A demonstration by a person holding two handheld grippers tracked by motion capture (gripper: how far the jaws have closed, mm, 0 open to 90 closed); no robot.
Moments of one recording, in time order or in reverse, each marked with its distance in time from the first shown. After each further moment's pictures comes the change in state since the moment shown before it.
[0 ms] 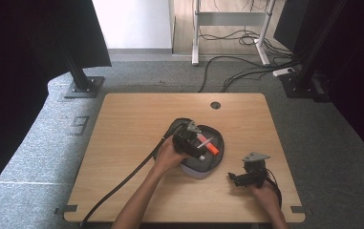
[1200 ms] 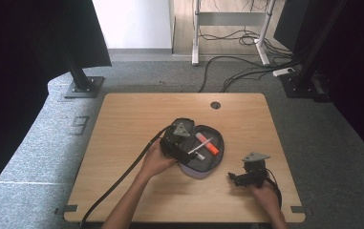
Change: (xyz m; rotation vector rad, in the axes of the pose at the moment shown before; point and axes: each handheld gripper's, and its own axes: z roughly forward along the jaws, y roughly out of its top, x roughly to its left) left arm -0.005 -0.021 -0.049 -0.031 0.016 0.032; right arm 0.000 0.000 0.000 -0.001 -0.001 0.000
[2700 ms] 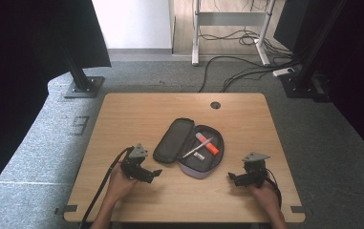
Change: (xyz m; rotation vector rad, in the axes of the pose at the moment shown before) left arm 0.012 -0.133 -0.052 -0.048 0.092 -0.144; right arm 0.000 0.000 0.000 0.001 0.001 0.000
